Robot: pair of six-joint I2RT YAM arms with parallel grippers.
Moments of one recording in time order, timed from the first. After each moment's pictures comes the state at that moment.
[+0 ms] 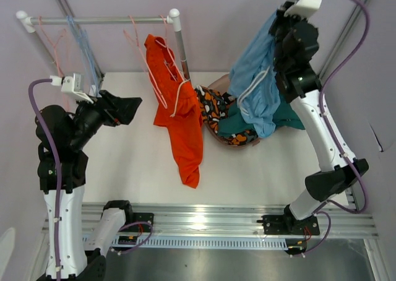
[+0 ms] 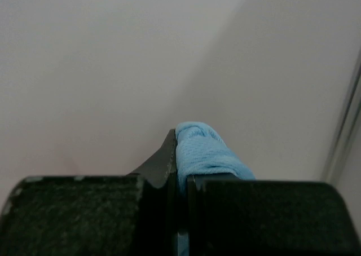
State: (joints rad) left arm 0.04 0.79 1.32 -0.55 0.49 -0.44; right arm 0.43 1.66 2.13 0.01 0.51 -0.10
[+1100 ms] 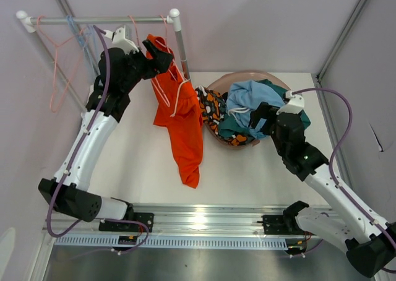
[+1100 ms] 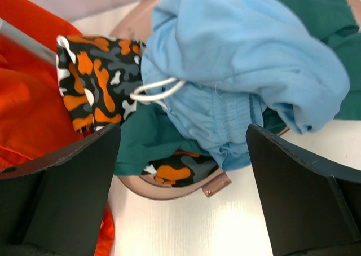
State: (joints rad) left arm -0.28 1.36 1.55 -0.27 0.10 -0.53; right arm 0.55 0.91 0.88 -0.23 0.46 0.45
